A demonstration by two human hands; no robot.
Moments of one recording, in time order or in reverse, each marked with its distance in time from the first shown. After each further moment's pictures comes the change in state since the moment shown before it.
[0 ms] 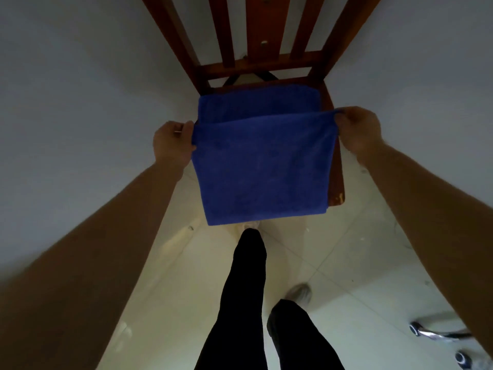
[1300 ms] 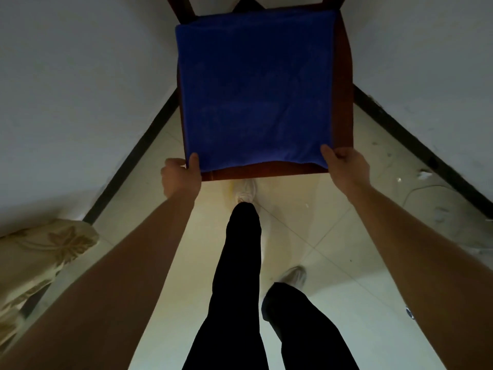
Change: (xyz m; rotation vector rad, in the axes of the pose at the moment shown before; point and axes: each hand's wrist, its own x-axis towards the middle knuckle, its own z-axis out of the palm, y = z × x) left_hand -0.084 -0.149 0.072 0.224 0.074 -0.331; right_hand -0.054 0.162 0.076 -0.190 -0.053 0.128
